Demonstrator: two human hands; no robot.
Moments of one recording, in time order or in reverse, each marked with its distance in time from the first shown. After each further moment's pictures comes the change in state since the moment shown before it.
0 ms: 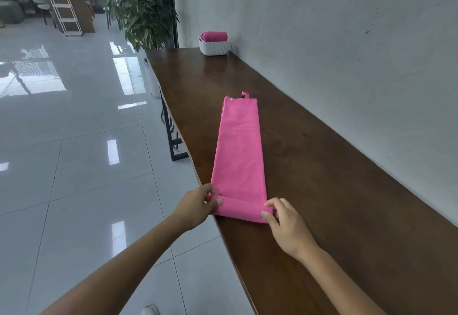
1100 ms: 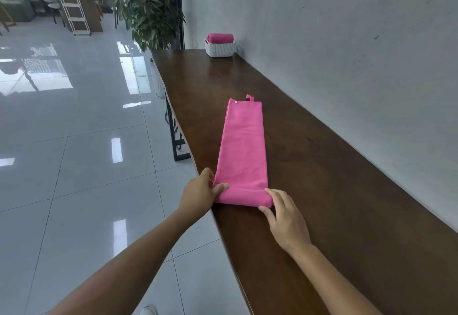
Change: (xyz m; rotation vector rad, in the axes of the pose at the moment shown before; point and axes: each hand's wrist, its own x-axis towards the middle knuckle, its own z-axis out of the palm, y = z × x) left_hand 0.039 0.008 0.002 0.065 0.267 -0.071; right_hand 0.030 0.008 0.017 -0.150 0.200 -0.138
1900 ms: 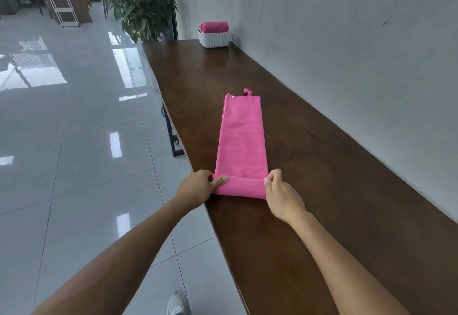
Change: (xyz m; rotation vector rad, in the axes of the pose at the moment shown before) left_hand 0.051 0.002 -0.011 0.105 -0.256 -0.004; right_hand 0.083 -0.011 -0.012 0.037 -0.284 0.333
